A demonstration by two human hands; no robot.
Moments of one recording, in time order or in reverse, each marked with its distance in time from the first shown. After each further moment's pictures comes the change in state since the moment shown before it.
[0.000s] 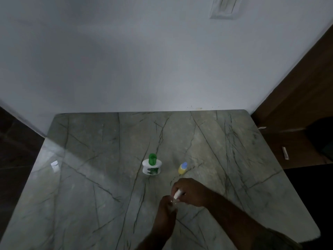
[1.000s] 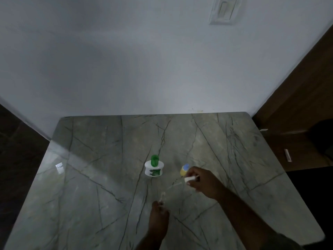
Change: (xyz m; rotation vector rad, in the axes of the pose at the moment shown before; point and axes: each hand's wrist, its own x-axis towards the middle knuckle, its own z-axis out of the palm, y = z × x) left_hand 0.007 -0.020 -0.021 -0.077 0.061 -0.316; right_hand -0.010 0.026 -0.023 0.291 0.344 0.207
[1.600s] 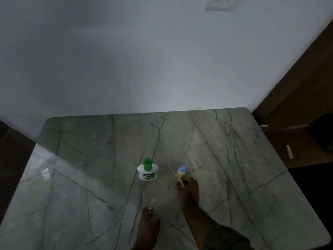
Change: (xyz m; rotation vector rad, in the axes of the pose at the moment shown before) left_hand 0.034 -0.032 -0.005 0.045 0.046 -0.071; right_hand 0.049 0.048 0.109 0.084 0.534 0.571
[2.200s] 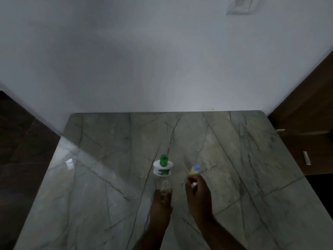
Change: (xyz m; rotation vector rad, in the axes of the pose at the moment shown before) left_hand -0.039 0.077 -0.020 -0.122 0.055 0.165; right_hand -0.072 -0.028 -0.039 0.146 0.055 -0.510
